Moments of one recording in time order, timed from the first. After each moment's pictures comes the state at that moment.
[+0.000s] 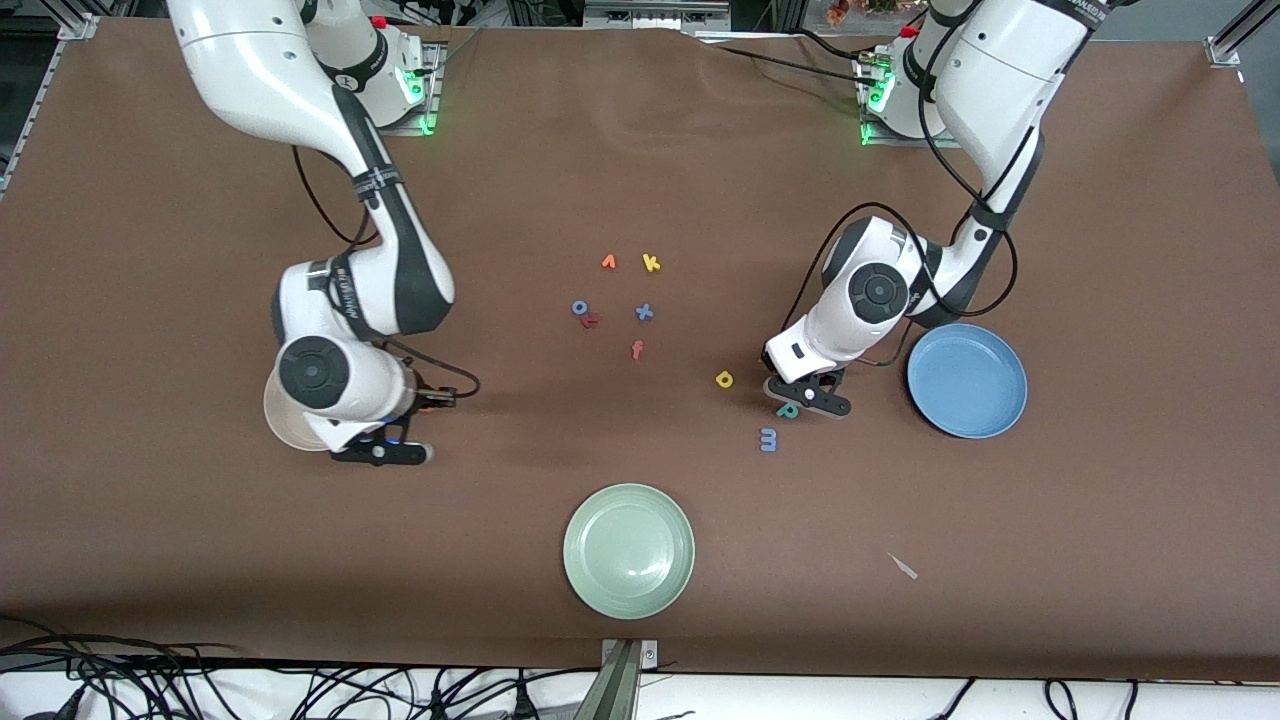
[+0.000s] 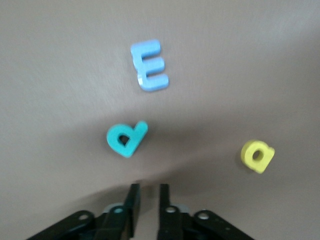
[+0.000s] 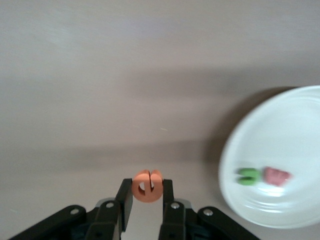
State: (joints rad) left arm -0.22 0.58 -0.21 -1.94 0.02 2.57 -0.13; right arm 0.44 0.67 -0.20 -1.49 0.12 1.94 0.24
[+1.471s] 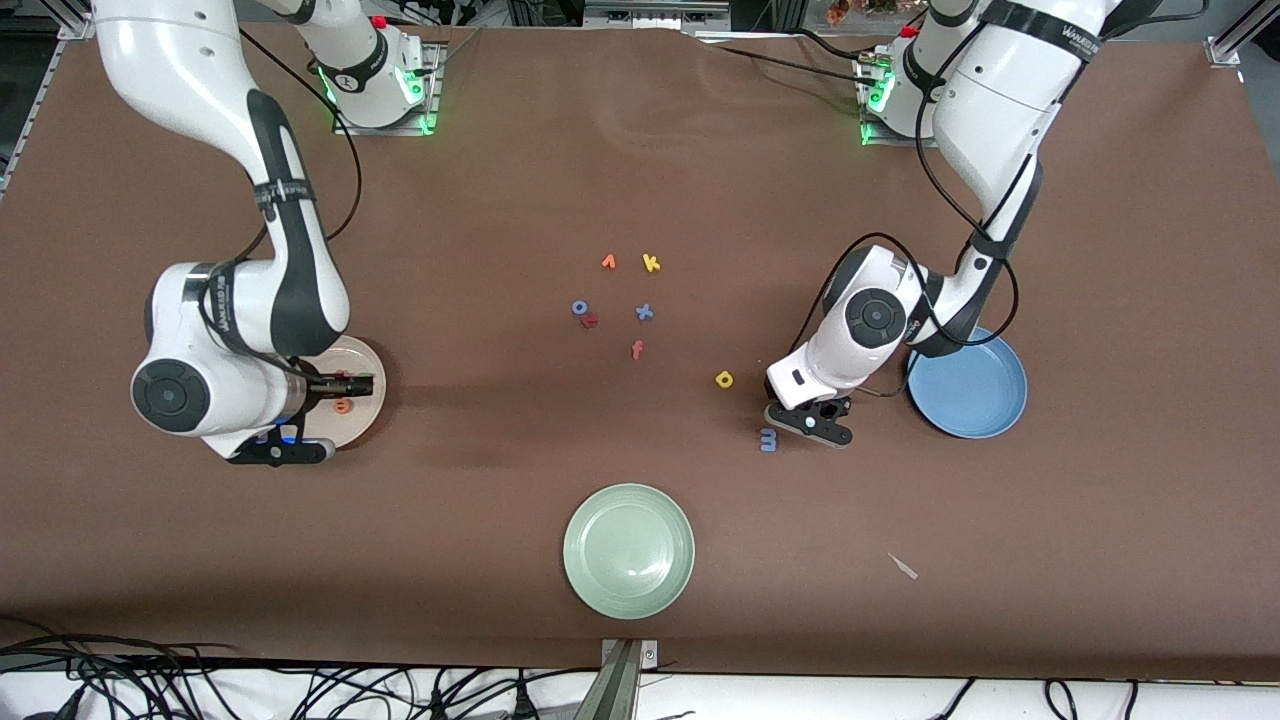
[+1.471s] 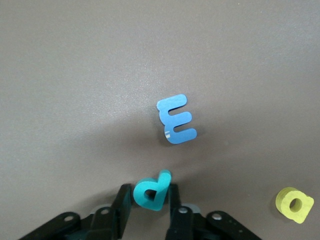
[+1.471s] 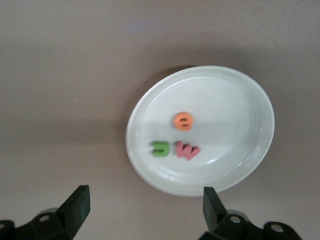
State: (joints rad) left arm -0.22 0.68 -0.19 -1.82 0.12 2.57 -0.13; right arm 0.38 0.60 -0.29 -1.48 0.13 1.76 0.04
